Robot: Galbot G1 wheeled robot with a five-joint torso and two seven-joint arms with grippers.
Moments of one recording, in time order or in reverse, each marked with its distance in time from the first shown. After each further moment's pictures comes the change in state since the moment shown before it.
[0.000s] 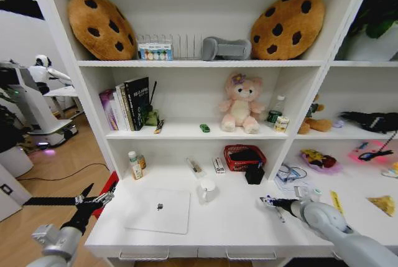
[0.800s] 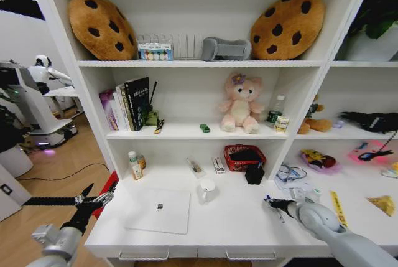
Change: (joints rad) left arm 0.000 0.000 0.000 0.000 0.000 0.000 0.000; right arm 0.016 0.000 -0.044 -0.020 -0.057 0.014 -0.010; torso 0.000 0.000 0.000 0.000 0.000
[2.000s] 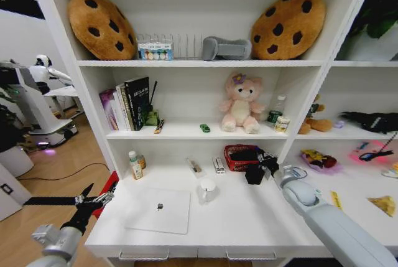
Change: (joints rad) left arm 0.000 0.000 0.000 0.000 0.000 0.000 0.000; right arm 0.418 0.128 -0.234 -0.210 -0.509 0.603 -0.145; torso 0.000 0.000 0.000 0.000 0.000
